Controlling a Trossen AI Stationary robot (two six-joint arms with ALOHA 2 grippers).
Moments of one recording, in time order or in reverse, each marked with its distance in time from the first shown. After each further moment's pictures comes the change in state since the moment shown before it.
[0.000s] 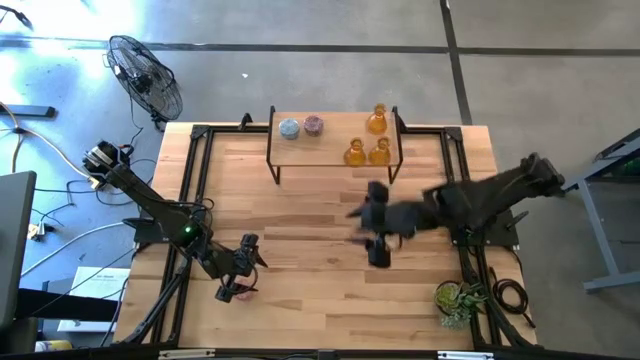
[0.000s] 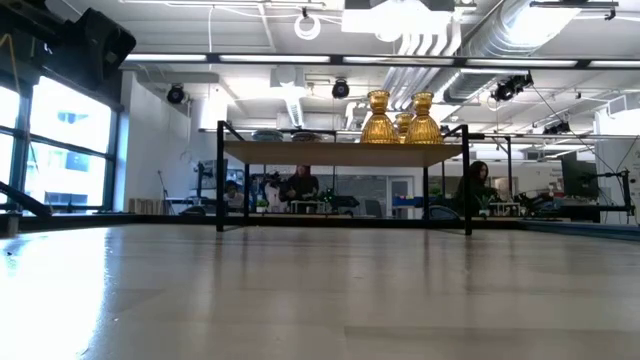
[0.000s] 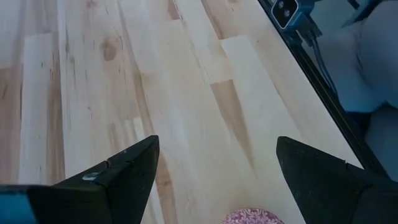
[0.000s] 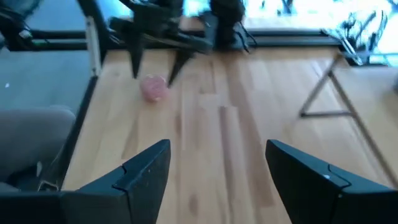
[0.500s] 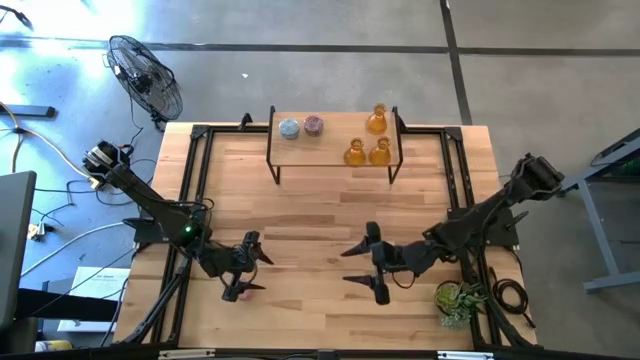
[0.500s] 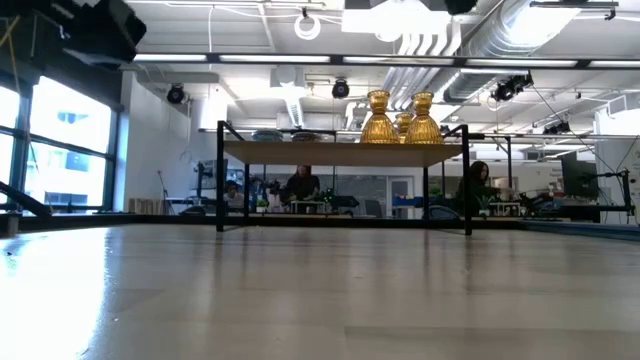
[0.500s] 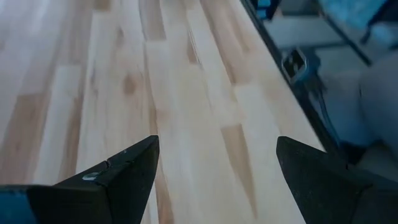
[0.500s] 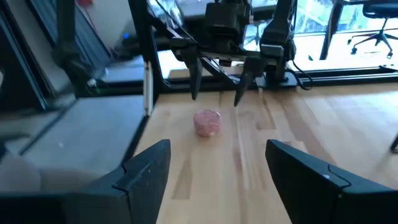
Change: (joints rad) left arm 0.000 0.000 0.000 0.120 -0.096 -0.054; right arm 0.183 0.001 -0.560 0.914 0.101 0.007
